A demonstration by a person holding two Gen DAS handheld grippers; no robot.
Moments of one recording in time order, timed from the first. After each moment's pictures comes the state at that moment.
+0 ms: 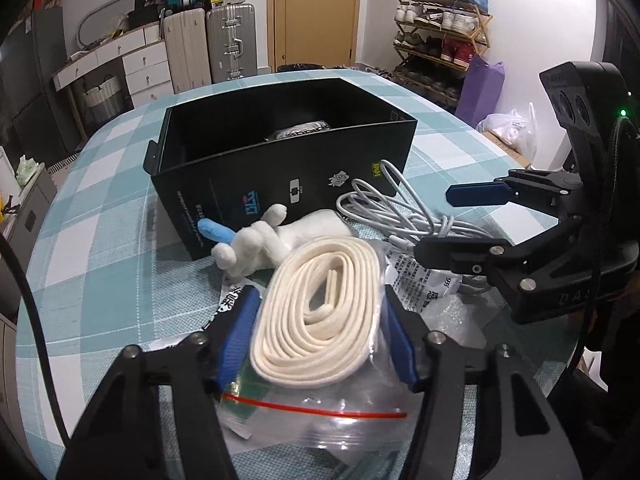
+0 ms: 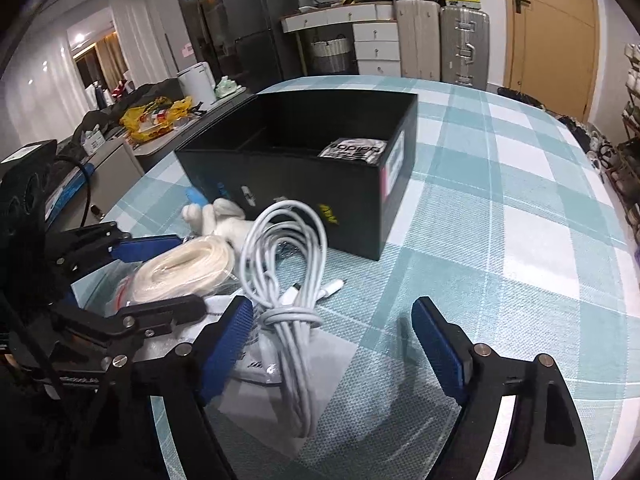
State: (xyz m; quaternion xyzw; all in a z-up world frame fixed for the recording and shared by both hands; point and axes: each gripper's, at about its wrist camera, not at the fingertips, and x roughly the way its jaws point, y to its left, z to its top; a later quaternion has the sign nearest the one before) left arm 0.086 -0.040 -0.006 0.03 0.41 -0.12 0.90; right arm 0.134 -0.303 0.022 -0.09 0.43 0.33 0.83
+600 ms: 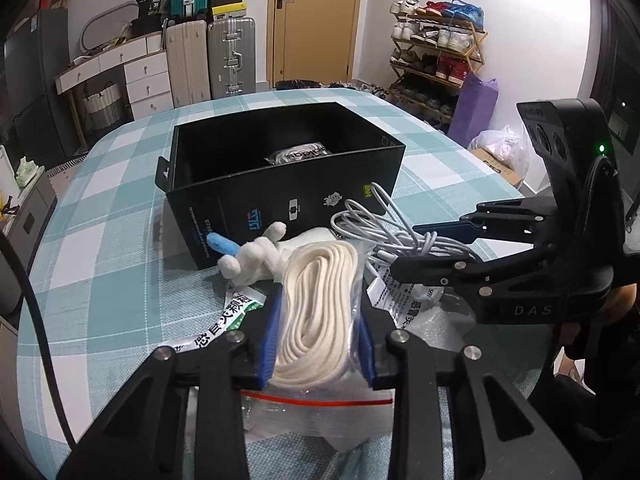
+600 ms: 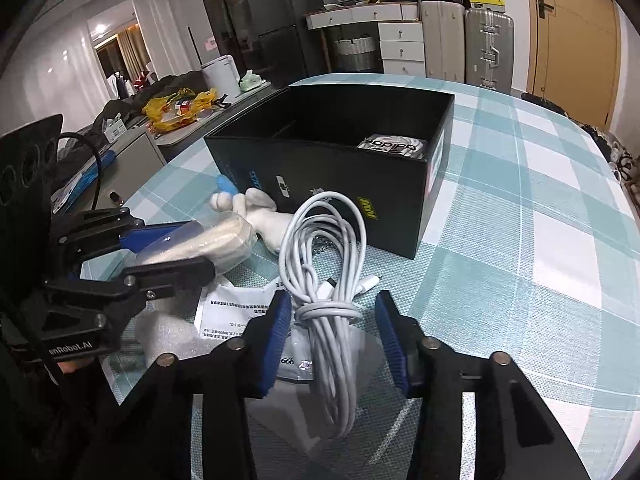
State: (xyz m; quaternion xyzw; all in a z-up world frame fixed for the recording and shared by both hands) left arm 0.075 -0.034 0.007 0.01 0.39 -0.13 0.91; right arm 0.127 -0.294 0.018 -0.10 0.43 0.37 0.82
